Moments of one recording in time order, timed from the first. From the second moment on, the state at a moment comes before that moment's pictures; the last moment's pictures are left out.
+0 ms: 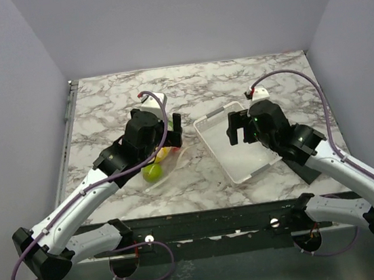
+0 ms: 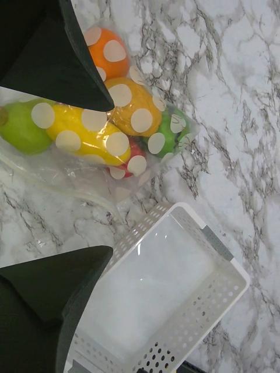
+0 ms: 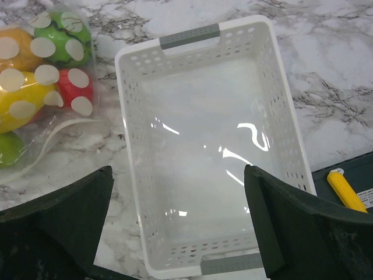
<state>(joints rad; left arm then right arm) -0.78 1.08 1.09 -0.46 -0.33 -0.26 0.78 1.04 1.02 -0.58 0.40 0.38</state>
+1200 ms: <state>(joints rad) -0.74 0.80 0.92 -0.46 -0.39 -0.32 0.31 0.83 0.91 -0.46 -0.12 0.26</state>
